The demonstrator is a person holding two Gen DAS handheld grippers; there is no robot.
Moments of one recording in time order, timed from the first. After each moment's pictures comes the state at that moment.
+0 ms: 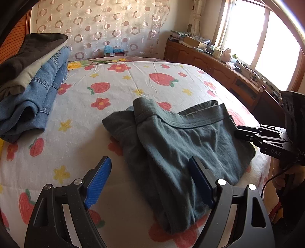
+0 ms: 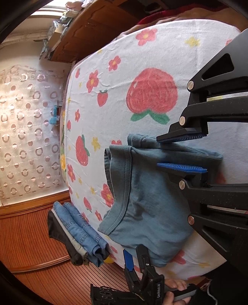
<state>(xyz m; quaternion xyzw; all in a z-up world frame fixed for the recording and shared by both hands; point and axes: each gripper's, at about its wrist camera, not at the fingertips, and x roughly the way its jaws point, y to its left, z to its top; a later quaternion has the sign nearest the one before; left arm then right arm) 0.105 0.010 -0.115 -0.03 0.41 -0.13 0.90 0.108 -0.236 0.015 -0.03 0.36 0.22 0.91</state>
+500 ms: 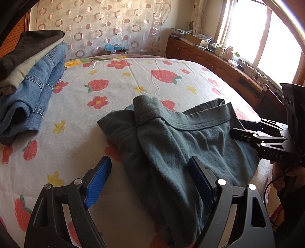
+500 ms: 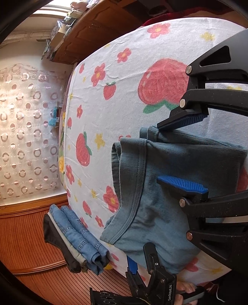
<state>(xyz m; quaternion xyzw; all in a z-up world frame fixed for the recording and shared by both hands) 0.114 0.005 -0.123 -0.03 0.42 -0.12 0.90 0.130 -0.212 0.009 -0.05 0.36 0.20 0.91</state>
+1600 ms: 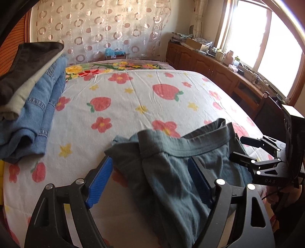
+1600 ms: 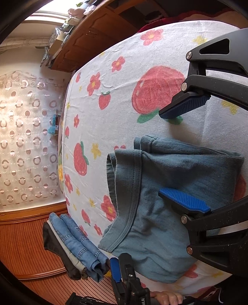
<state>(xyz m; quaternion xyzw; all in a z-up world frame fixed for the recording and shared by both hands) 0.138 0.011 -0.097 -0.03 0.40 -0.12 0.91 0.127 -0.218 0.007 -0.06 0.36 0.18 0.91</state>
